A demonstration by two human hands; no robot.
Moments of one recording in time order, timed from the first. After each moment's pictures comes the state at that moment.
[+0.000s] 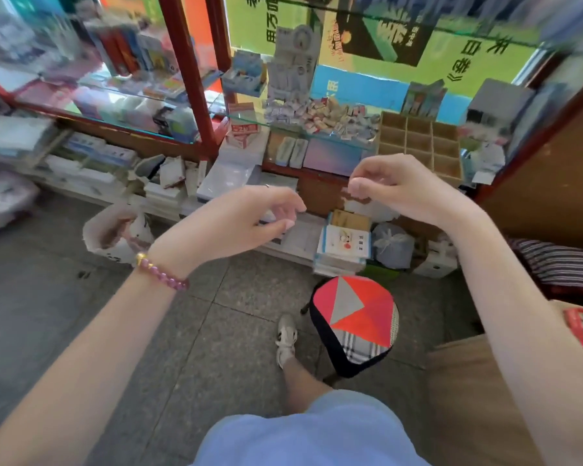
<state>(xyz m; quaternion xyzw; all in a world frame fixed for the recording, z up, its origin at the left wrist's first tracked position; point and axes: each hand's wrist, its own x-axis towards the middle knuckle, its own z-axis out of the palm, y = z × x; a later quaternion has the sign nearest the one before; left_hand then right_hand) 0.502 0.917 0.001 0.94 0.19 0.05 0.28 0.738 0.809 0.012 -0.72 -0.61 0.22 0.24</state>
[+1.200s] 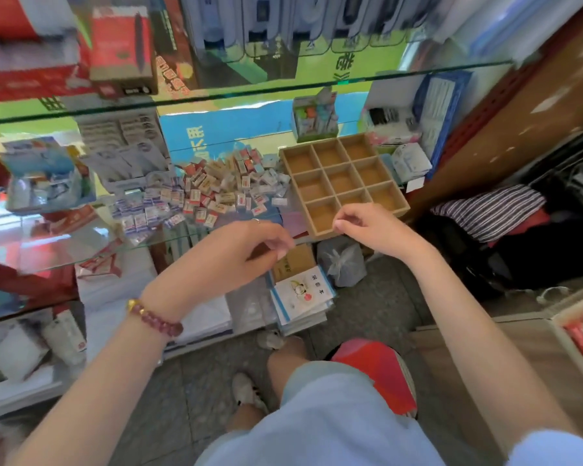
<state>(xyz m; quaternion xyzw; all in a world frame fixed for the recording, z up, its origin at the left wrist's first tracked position) 0.862 1.268 -0.051 0.92 -0.06 -0.09 0.37 1.017 1.052 -0.090 -0.88 -0.29 0.27 0.26</state>
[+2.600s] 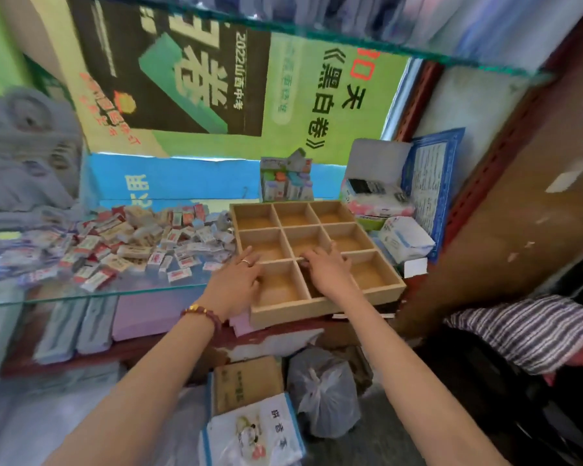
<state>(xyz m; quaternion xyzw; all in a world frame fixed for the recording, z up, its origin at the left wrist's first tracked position) 1.096 1.214 -0.362 0.98 0.06 0.02 0.16 1.217 1.058 -0.348 -0.95 -0.29 0.09 0.09</state>
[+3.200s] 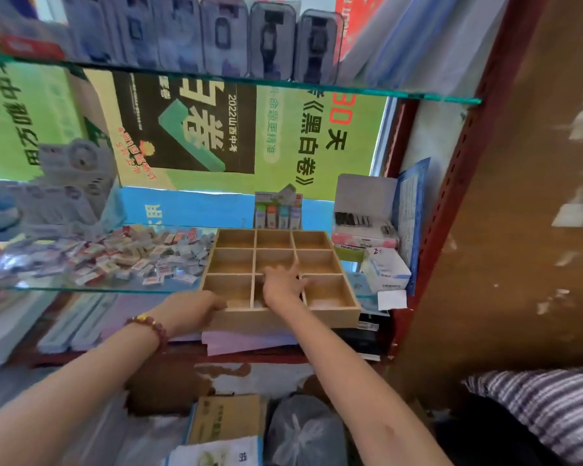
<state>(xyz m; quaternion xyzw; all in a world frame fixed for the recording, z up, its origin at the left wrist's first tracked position) 1.078 1.132 -0.343 0.97 0.21 -0.05 0.05 1.231 1.048 -0.357 -0.93 -0.35 0.06 0.07</state>
